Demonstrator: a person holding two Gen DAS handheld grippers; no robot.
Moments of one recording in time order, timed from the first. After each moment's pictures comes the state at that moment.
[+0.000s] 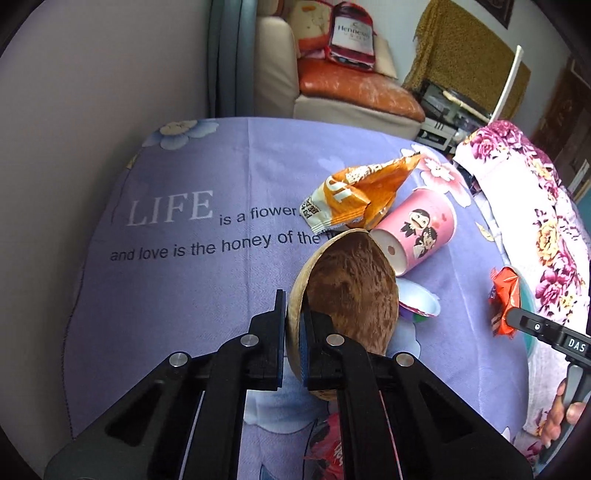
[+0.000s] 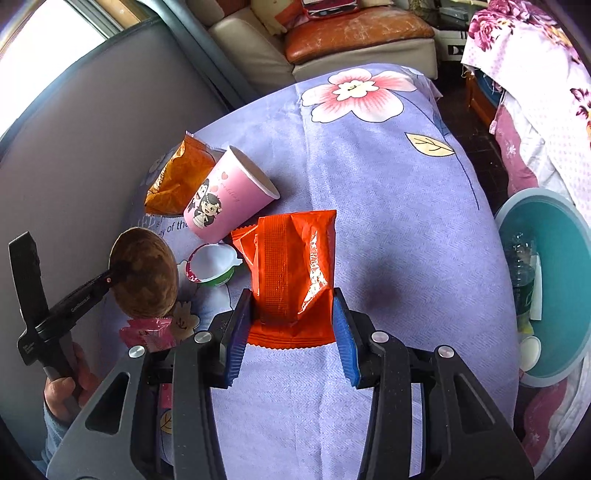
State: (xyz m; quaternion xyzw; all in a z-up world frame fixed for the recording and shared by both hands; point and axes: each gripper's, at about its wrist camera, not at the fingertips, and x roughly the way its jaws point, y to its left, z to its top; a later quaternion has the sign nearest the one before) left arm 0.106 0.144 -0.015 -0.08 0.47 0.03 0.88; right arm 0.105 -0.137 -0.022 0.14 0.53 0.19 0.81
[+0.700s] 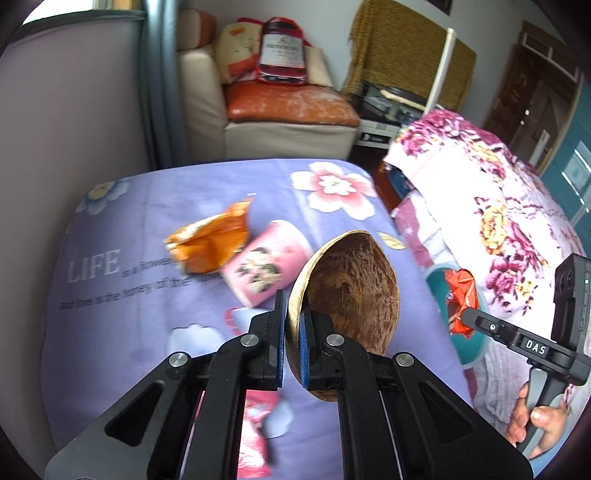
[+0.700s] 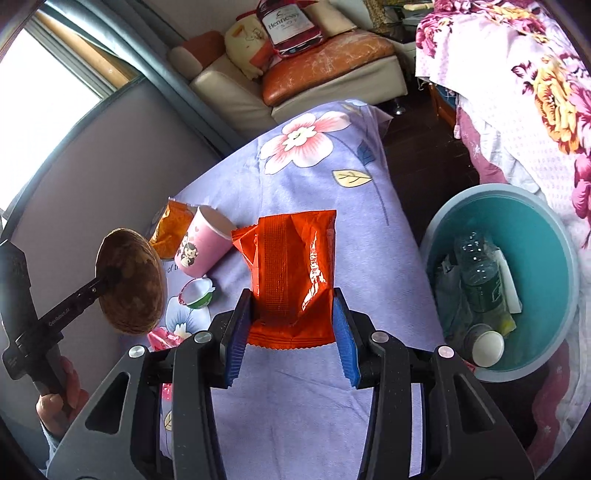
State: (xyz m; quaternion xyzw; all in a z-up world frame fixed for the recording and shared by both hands) left arm 0.127 0.008 0.041 -0.04 0.44 -0.07 0.89; right arm 0.089 -0.244 0.000 0.22 0.47 0.16 0.84
